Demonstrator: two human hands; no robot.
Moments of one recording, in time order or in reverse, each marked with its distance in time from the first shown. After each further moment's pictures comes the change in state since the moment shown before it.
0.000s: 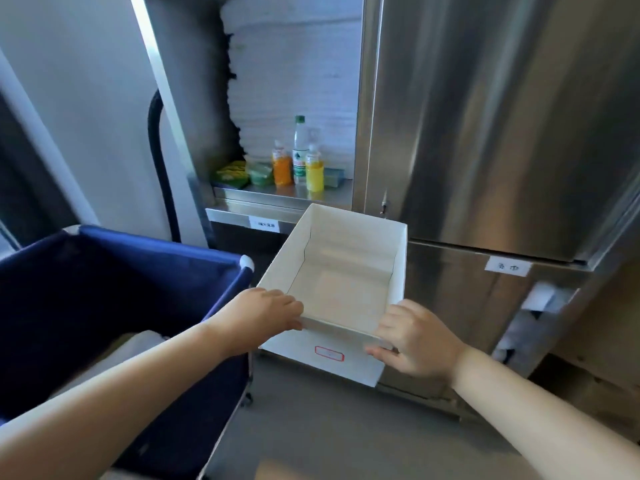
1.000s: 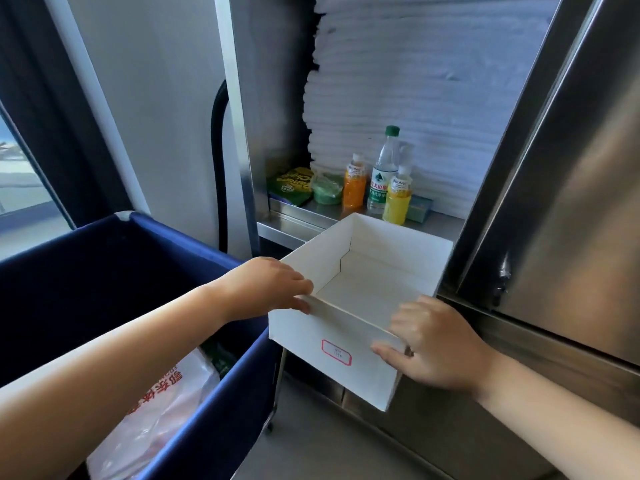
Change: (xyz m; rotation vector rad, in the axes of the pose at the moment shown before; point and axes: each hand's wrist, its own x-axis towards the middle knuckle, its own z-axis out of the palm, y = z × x) left_hand 0.048 -0.225 0.050 -0.052 -0.047 -0.127; right_hand 0.200 0.096 0.087 0.110 -0.015 -0.068
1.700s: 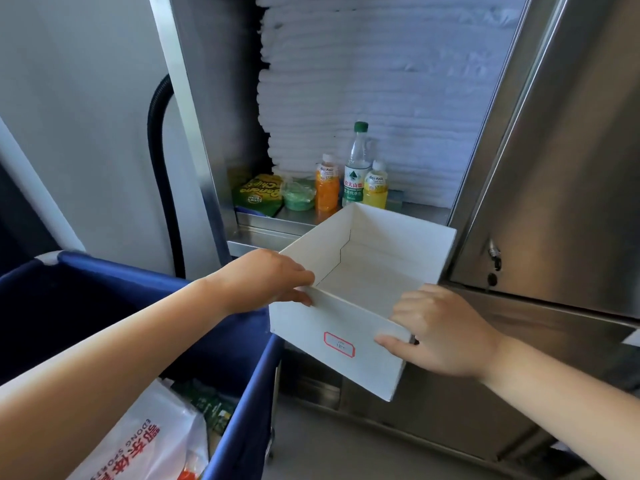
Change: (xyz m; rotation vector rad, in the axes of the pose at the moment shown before) left_hand 0.027 -0.068 0.007 -0.003 0.029 0.206; right_hand 0.037 -0.017 0.016 -0.150 -0.059 0.177
